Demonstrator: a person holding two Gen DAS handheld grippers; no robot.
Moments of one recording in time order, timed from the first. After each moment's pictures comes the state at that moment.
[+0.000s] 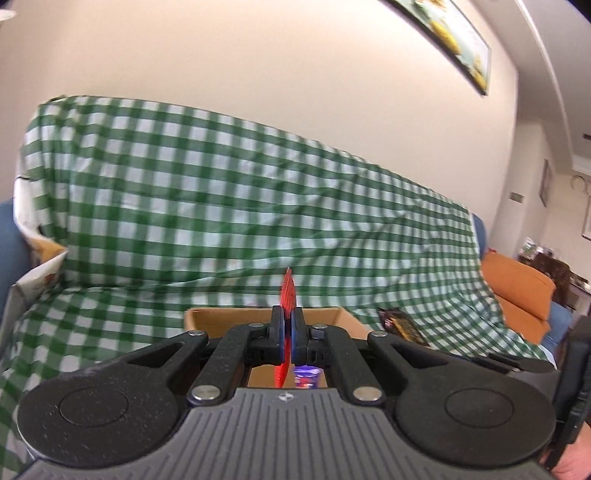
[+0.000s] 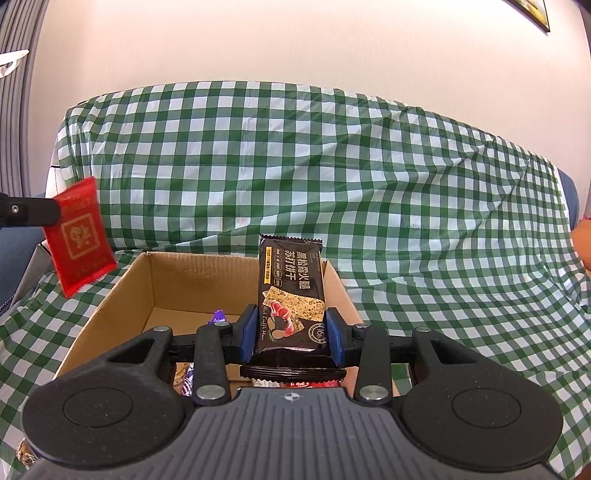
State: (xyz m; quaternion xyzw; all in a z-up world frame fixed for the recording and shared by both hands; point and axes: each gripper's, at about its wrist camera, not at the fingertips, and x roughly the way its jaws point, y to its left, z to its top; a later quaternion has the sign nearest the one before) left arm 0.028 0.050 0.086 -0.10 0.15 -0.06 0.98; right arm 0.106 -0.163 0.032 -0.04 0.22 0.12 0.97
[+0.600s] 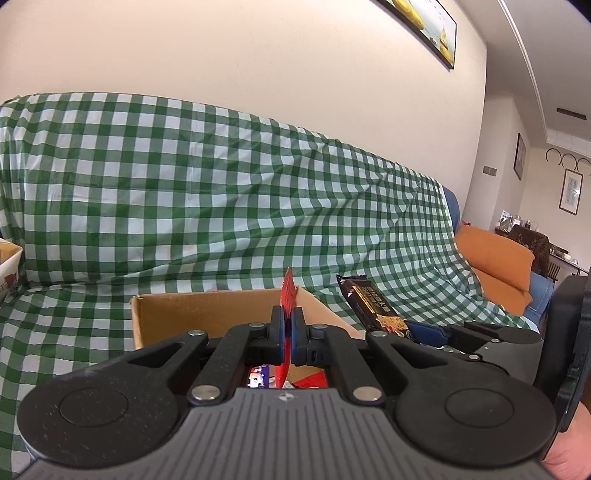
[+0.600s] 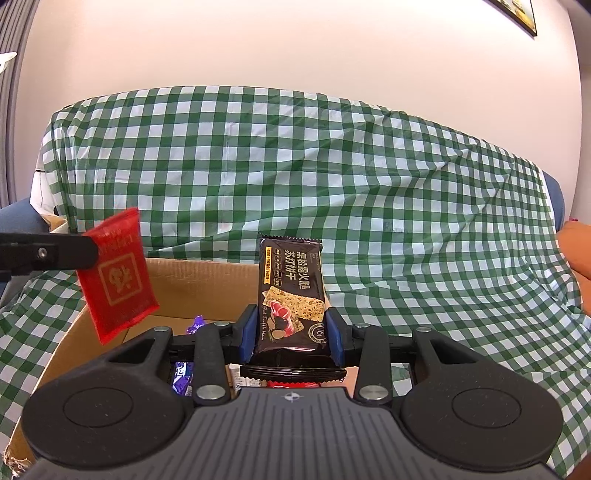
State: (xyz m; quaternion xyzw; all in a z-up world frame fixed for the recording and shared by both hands) left arm 0.044 0.002 0.071 -0.07 0.17 -0.10 0.98; right arm 0.105 -0.165 0.033 -0.04 0.21 0.10 0.97
